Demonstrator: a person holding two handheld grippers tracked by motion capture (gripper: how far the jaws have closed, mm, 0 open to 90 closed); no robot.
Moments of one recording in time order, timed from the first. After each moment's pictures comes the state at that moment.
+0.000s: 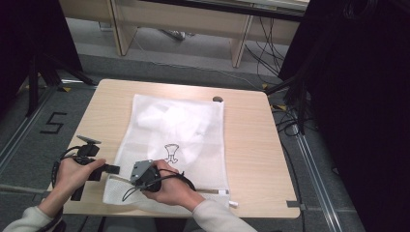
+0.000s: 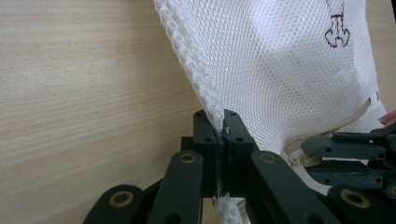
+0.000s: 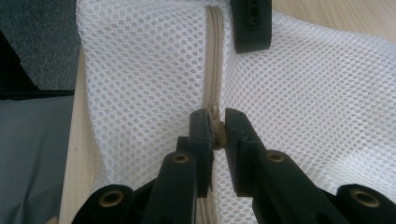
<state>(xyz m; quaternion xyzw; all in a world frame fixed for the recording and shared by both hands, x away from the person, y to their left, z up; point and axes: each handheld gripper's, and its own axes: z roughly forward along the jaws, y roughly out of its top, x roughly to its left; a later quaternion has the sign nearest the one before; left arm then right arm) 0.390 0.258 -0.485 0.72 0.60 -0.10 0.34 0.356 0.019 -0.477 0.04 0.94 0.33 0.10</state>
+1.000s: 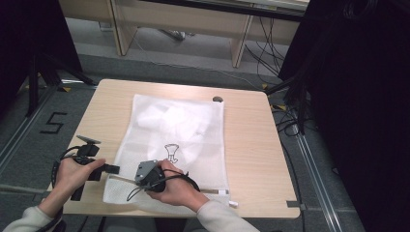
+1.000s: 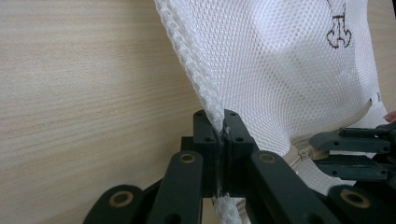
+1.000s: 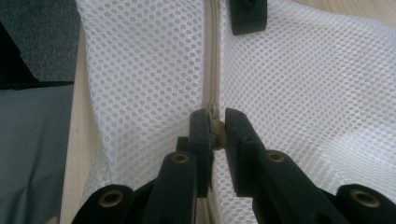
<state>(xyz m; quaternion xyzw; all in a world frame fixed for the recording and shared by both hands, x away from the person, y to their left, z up) 0.390 0.259 -0.485 0.72 0.60 -0.10 0.34 0.354 0.008 -0.478 0.05 0.94 0.33 0.10</state>
